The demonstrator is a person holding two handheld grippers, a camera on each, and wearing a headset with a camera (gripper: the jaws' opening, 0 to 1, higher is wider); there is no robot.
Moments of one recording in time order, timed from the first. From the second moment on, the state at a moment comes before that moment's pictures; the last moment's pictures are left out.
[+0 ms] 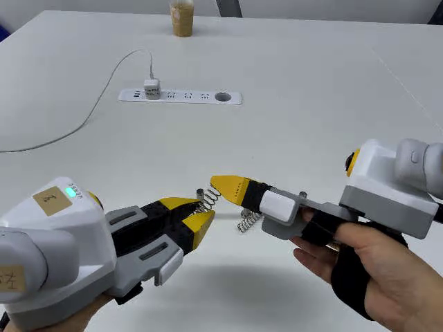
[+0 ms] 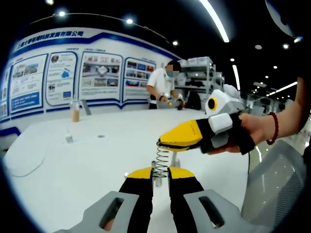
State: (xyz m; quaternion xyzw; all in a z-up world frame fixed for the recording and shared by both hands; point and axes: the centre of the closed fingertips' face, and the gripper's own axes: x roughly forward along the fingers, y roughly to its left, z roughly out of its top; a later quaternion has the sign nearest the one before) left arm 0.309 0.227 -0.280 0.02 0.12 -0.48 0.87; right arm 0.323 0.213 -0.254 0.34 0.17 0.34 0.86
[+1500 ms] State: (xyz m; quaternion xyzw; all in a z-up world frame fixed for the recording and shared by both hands) left arm 0.303 0.236 -0.327 0.12 0.19 -0.47 0.85; right arm 0.386 0.217 -0.284 0.07 0.13 0.30 0.94
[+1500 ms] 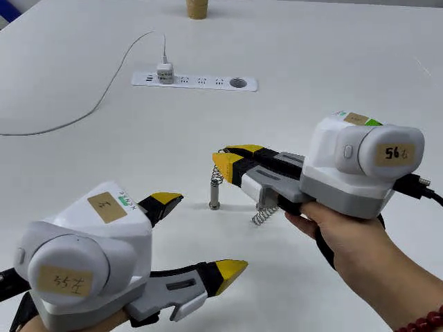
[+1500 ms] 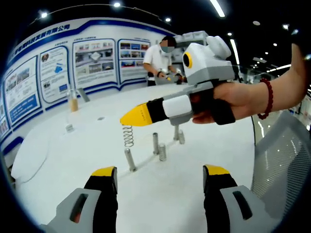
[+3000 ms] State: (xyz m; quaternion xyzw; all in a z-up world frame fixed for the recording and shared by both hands) left arm 0.307 0.241 -0.333 0.10 0.20 -0.46 0.86; right arm 0.389 0.229 -0.334 -0.03 0.18 0.31 0.93
